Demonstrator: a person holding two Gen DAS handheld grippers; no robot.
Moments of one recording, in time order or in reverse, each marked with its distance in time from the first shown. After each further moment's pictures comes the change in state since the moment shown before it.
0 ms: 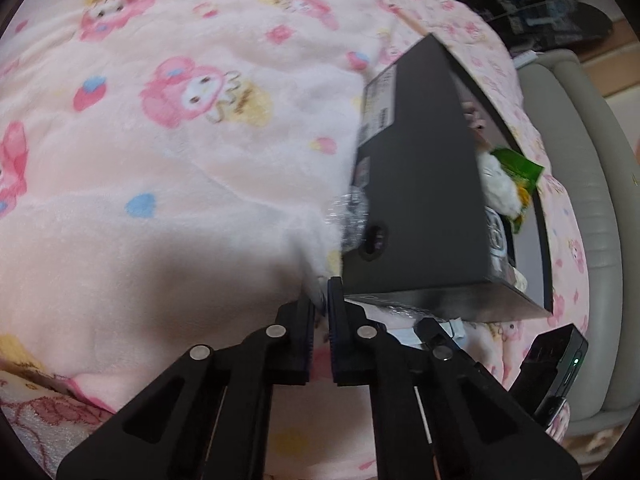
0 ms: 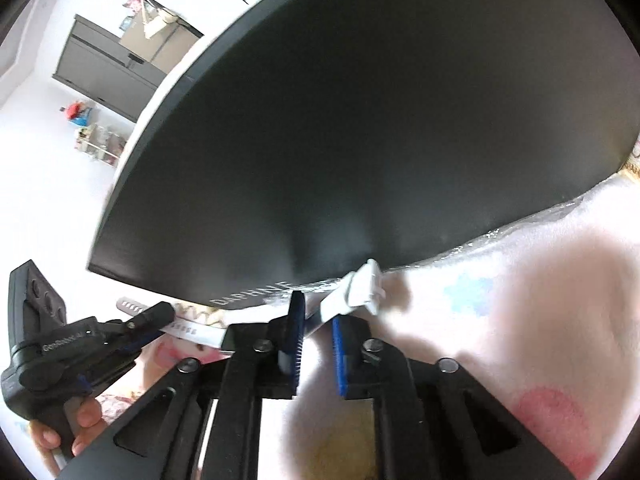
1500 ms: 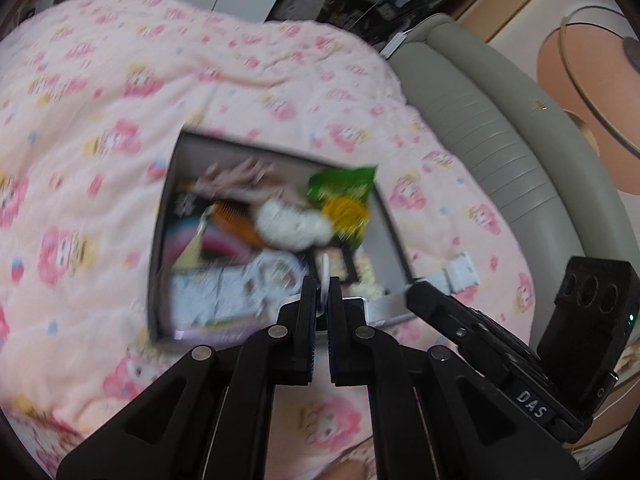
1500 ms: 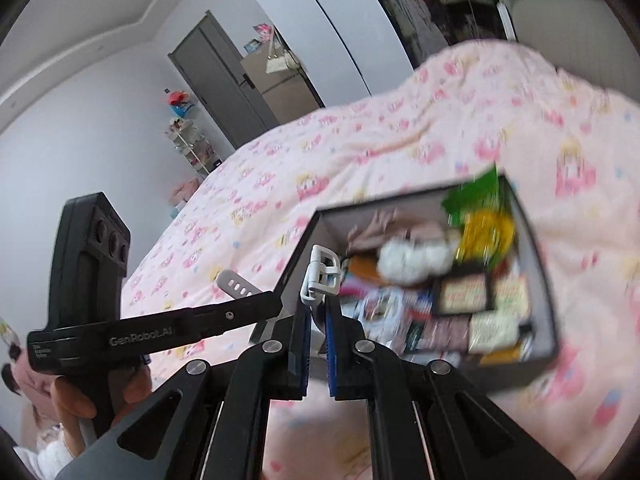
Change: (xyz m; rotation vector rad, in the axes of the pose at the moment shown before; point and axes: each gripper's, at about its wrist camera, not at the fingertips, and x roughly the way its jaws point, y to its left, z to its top) left arm -0.071 -0.190 0.008 0.354 -0.147 -0.166; right arm -0.165 0.049 0.098 -0.413 -0.233 0.141
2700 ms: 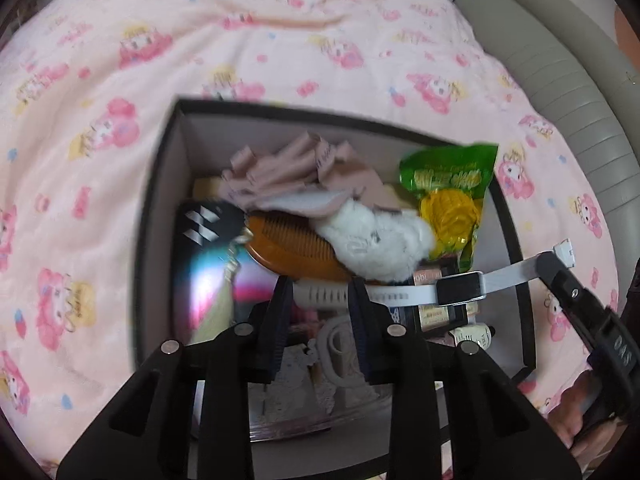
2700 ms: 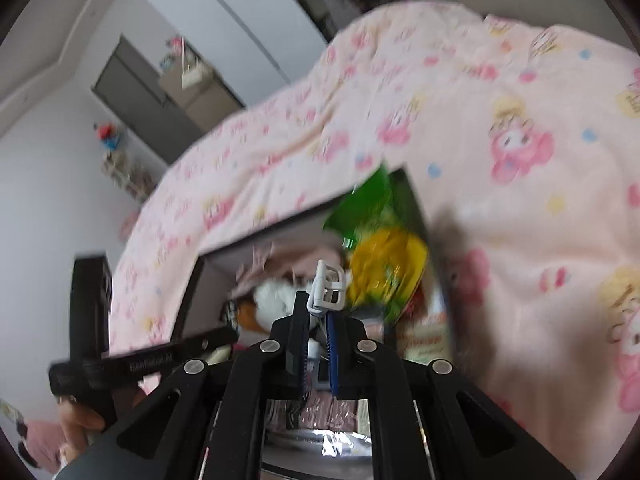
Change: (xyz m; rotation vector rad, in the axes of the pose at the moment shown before) left arm 0.121 0.044 0.043 -0.015 0.188 0.264; right arm 0.047 -0.126 0.029 0.258 0.012 -0.180
